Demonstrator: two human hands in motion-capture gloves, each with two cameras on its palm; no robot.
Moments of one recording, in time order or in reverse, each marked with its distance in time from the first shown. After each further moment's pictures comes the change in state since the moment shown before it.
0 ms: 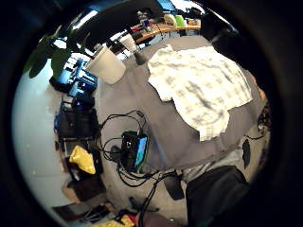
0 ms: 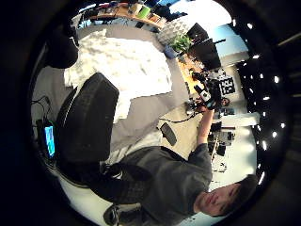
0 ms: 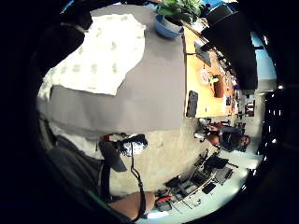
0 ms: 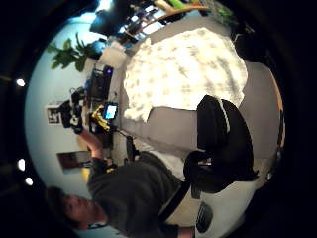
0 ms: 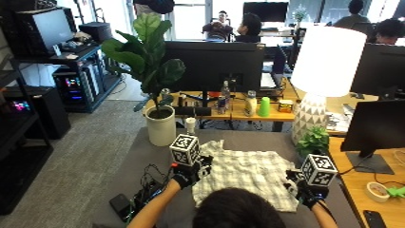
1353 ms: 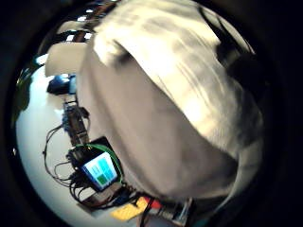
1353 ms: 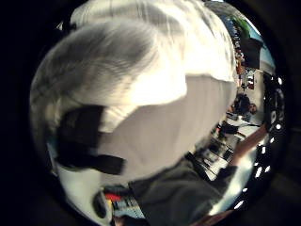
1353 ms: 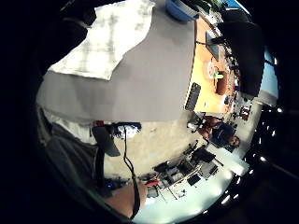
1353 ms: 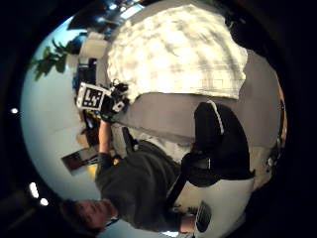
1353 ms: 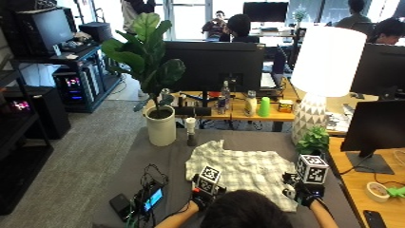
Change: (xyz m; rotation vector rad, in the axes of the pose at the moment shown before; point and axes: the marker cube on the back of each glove) left arm 0.002 -0.060 0.235 -0.212 -0.259 -0.013; right arm 0.001 -0.009 0.027 -0.254 0.043 -0.010
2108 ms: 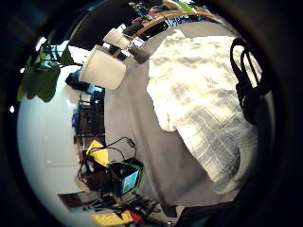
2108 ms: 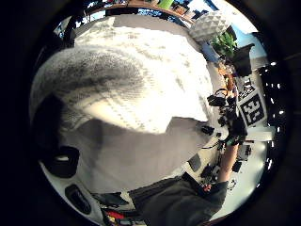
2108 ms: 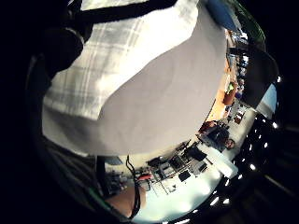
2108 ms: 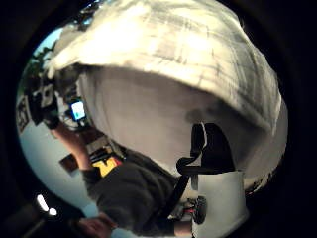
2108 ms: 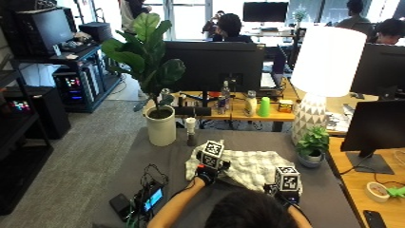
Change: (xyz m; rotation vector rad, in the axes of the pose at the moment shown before) left arm -0.021 -0.062 -0.106 0.193 -0.008 -0.095; right arm -0.036 -0.092 0.109 -0.168 0.083 0.078
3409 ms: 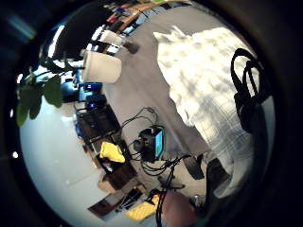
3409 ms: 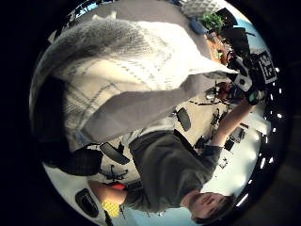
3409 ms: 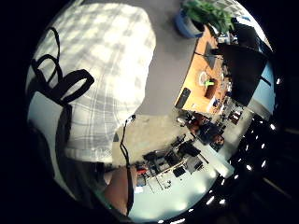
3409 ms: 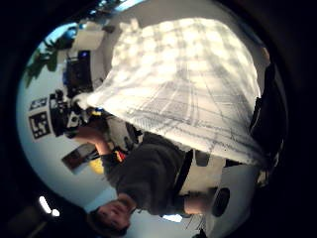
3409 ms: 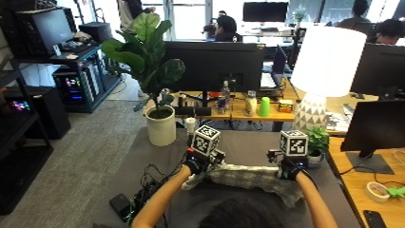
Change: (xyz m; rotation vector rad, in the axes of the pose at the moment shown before) left arm -0.029 0.086 -0.133 -0.255 0.011 0.201; right arm -0.009 0.085 -0.178 0.033 0.021 -0.097
